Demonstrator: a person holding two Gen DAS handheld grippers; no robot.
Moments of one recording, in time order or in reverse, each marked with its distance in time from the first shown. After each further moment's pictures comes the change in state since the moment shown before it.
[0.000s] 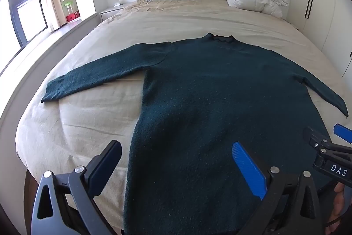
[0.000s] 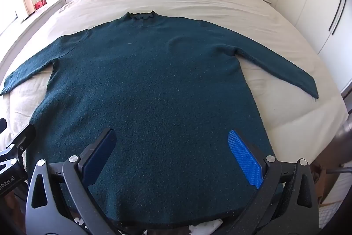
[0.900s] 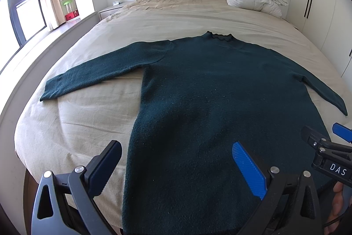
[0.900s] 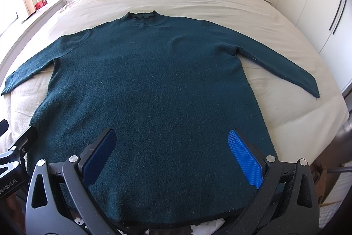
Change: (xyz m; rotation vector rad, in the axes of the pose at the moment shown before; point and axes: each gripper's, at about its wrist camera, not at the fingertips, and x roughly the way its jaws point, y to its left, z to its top) left arm 0.001 0.001 -0.003 -0.001 0.006 -0.007; right arm -0.001 0.004 -0.001 -0.001 0.006 0.003
